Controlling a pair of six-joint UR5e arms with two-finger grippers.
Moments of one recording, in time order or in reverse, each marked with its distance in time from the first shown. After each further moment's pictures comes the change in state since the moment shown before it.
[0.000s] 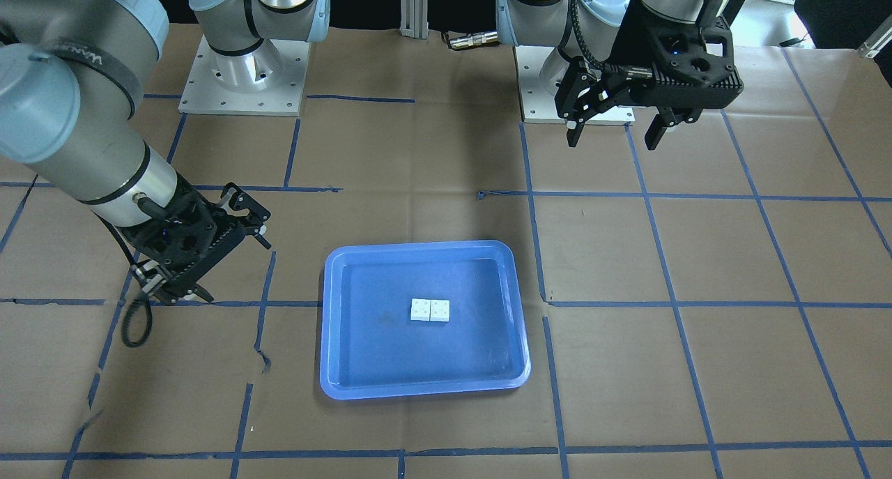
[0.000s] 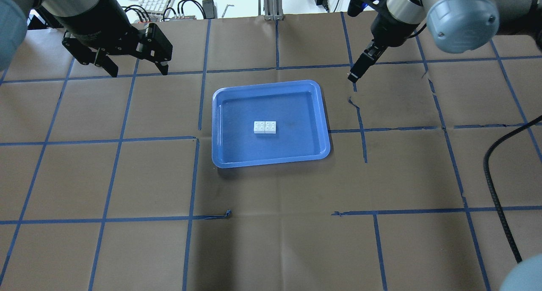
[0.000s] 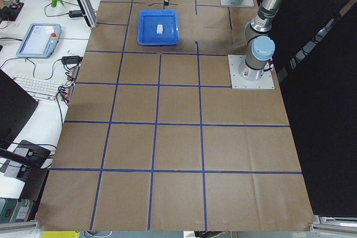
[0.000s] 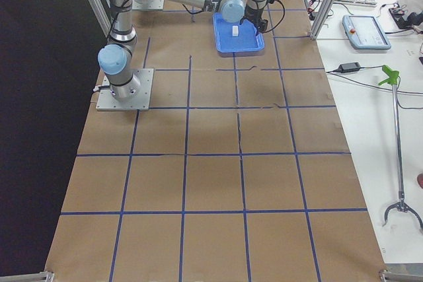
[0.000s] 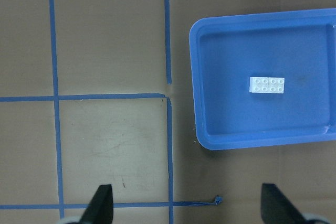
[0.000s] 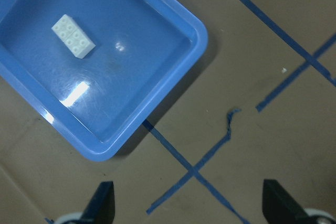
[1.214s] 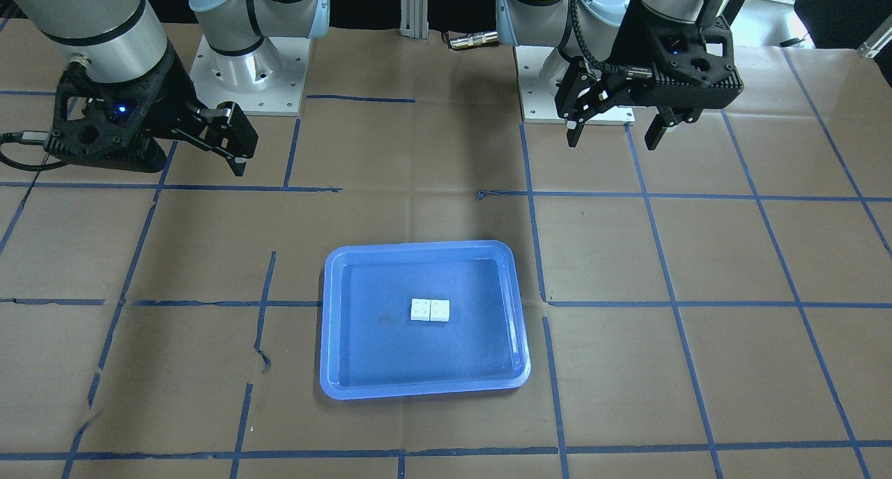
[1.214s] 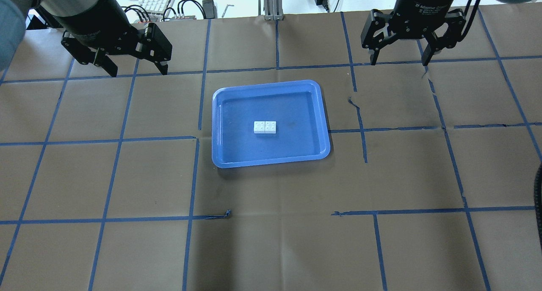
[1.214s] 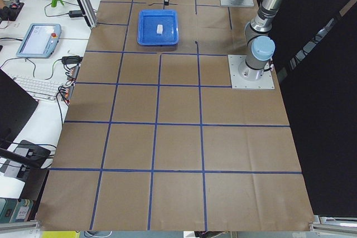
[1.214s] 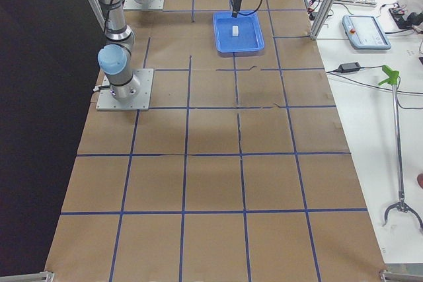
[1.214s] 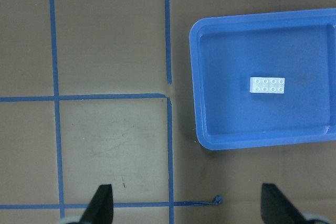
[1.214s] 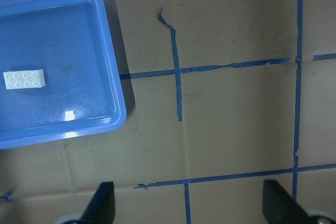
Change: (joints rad) left arm 0.000 0.001 0.000 0.000 0.000 0.000; right arm 0.076 -0.109 -0.161 0.356 -0.201 0.879
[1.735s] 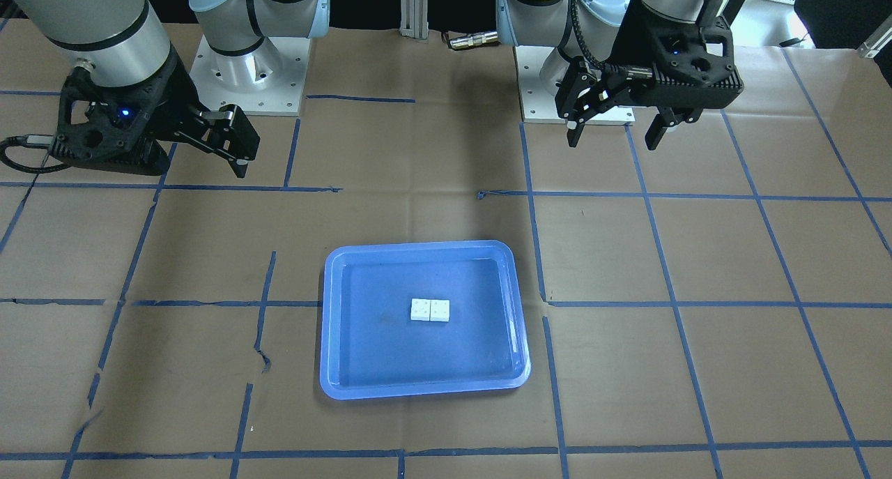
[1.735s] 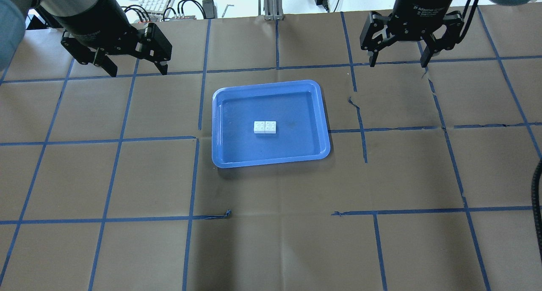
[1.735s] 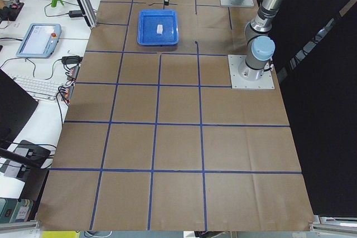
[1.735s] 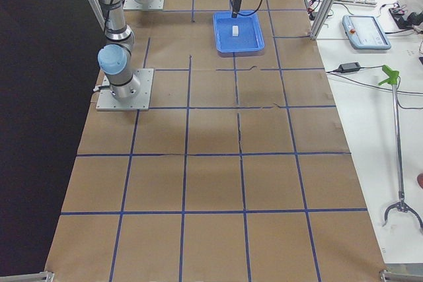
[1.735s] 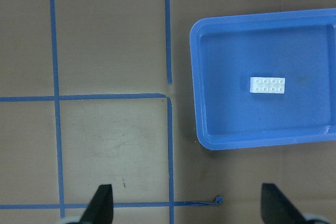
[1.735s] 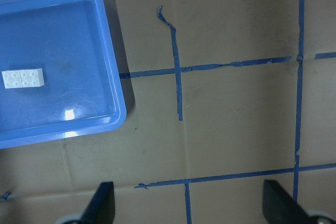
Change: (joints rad) left arm 0.000 0.000 0.000 -0.001 0.002 0.000; right arm -0.001 0.002 0.006 -0.003 0.002 0.000
